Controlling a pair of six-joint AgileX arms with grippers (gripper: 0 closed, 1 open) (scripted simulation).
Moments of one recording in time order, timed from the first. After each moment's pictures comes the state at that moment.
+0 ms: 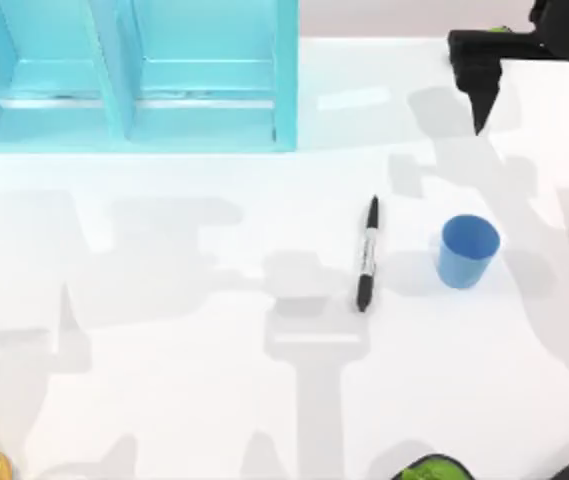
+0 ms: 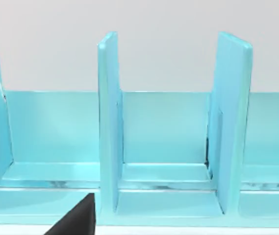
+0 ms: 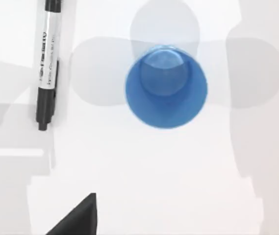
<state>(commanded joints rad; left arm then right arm) 0.00 0.00 0.00 0.00 0.00 0.00 0.30 2.08 2.16 -1.59 -0.02 0.32</state>
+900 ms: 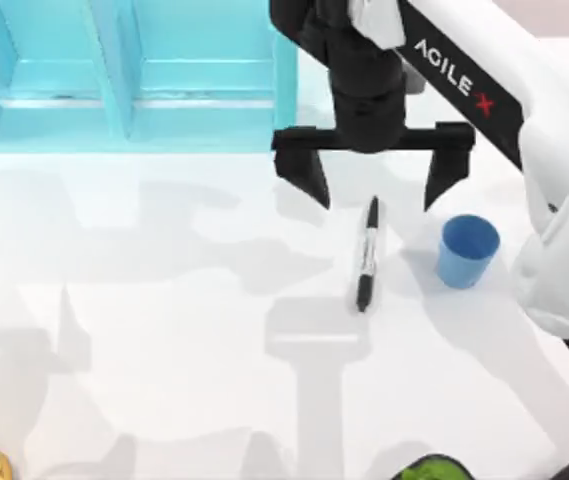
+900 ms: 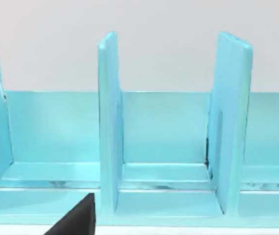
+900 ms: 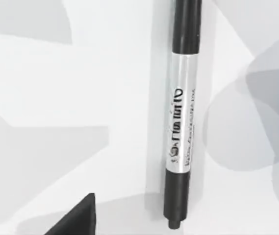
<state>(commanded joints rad) 0.00 0.00 0.00 0.00 0.00 0.00 0.58 2.71 2.80 -1.78 0.11 0.76</state>
